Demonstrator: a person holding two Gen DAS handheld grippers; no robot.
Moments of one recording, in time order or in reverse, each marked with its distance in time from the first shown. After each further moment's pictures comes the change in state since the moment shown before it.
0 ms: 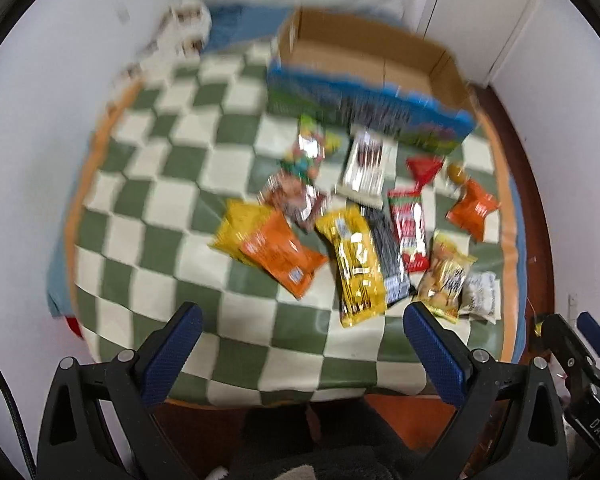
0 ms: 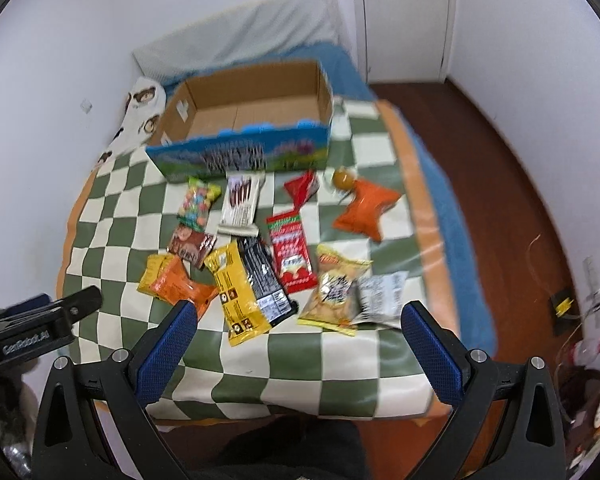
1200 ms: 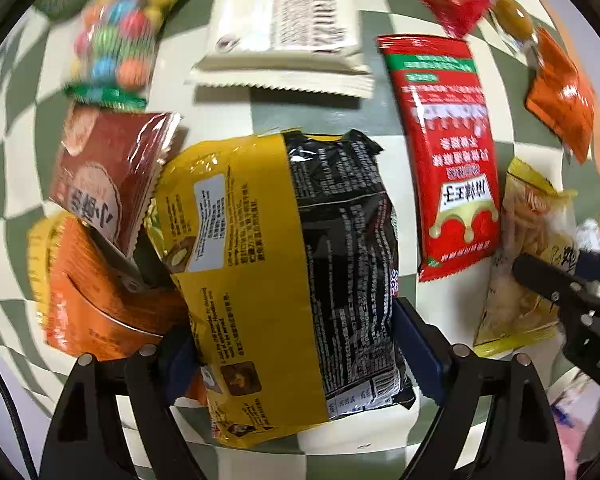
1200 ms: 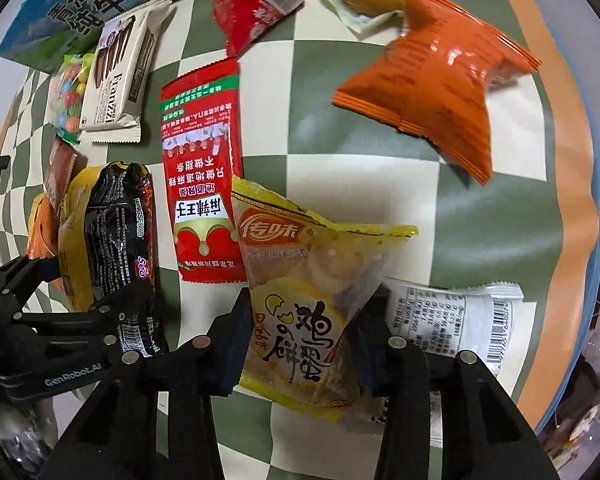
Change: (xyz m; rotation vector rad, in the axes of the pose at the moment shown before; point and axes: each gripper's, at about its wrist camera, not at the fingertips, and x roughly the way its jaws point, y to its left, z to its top) left arm 0.238 -0.090 0.000 0.260 0.334 -0.001; right arm 0.302 -0.058 0.008 -0.047 0.483 0.064
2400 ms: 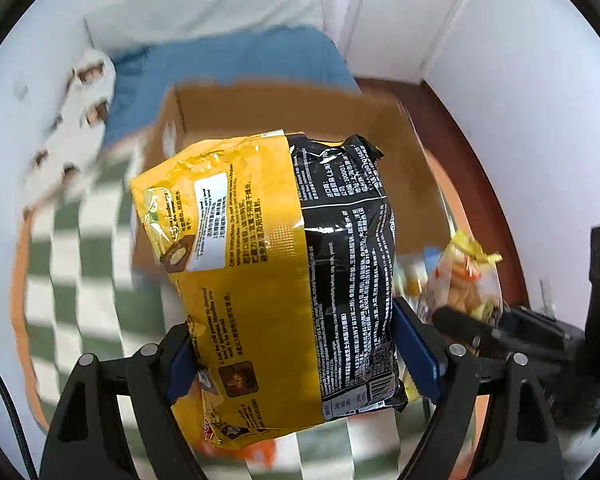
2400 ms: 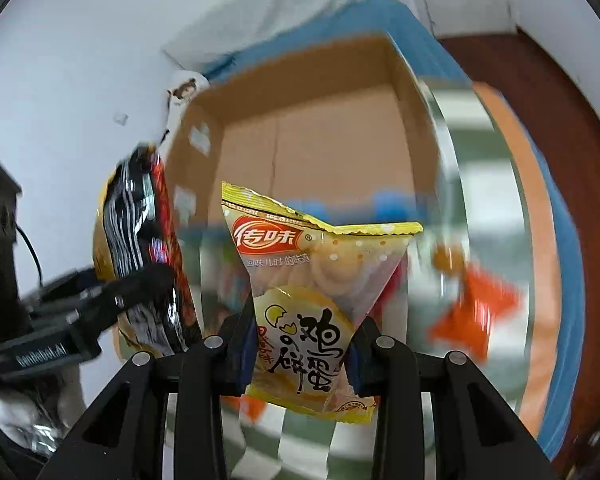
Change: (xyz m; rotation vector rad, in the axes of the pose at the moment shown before) left arm -0.286 0.054 0.095 0.005 -0.463 -0.095; right arm -0.192 0.074 0.125 0.011 -0.370 0.265
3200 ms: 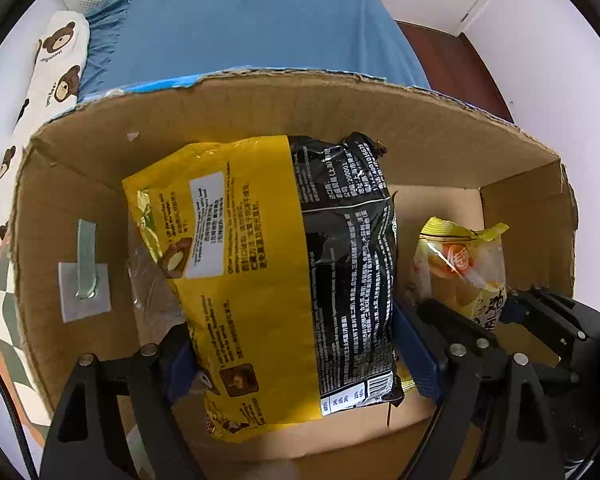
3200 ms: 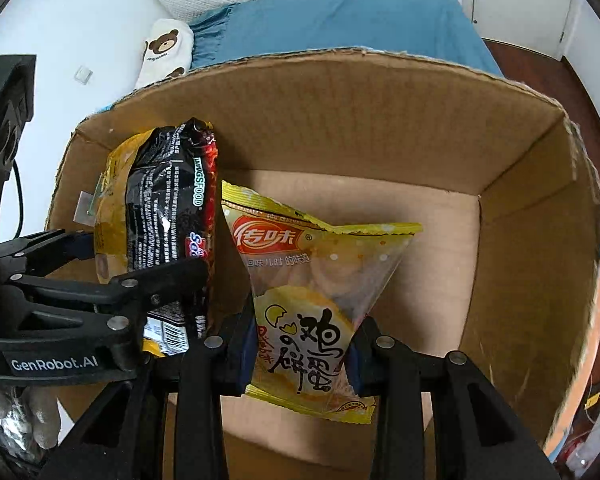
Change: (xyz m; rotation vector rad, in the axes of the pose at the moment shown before) left arm 0.209 0.035 0.143 -0.034 0.288 0.023; right arm 0.214 -0.025 0.194 -0.130 0.198 -0.086
